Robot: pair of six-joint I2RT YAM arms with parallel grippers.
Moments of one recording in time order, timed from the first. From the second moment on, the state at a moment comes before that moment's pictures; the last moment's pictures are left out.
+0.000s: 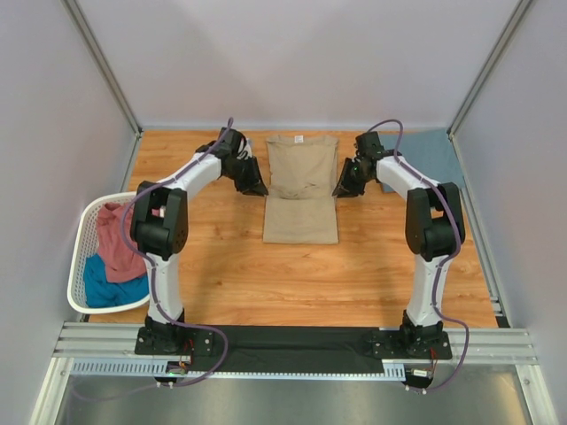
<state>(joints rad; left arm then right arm) -0.30 2.05 1.60 -0.60 0.43 -0.52 0.21 2.06 1.56 -0.58 -0.28 0.55</state>
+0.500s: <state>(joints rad) -0.30 2.24 1.84 -0.64 0.45 -0.18 0.19 2.08 1.61 -0.51 -0.43 0.22</state>
